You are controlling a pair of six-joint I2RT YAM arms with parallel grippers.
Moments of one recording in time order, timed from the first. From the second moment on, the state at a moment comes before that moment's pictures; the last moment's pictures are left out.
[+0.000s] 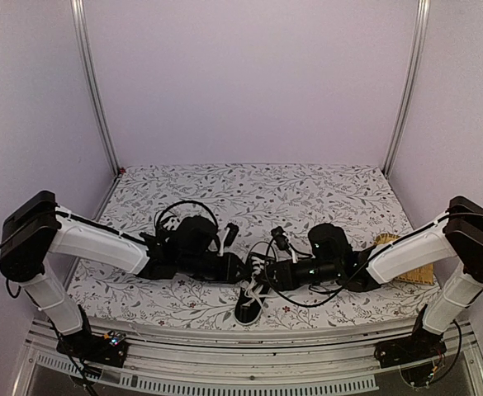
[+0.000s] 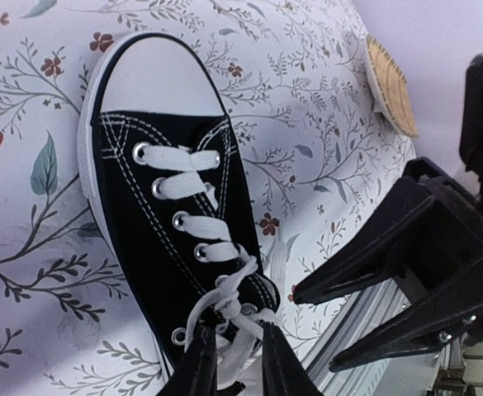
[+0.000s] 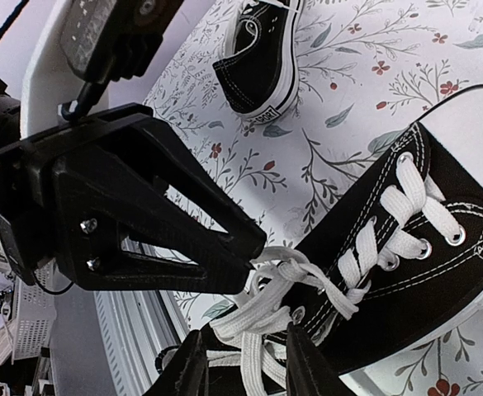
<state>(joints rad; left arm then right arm) -0.99 1.67 0.80 0.22 0.19 -0.80 0.95 1.64 0.62 0.52 -0.38 0.65</state>
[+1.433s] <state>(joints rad) -1.04 1.79 0.90 0.07 0.14 -0.78 0.95 1.64 0.62 0.53 -0.38 0.67</state>
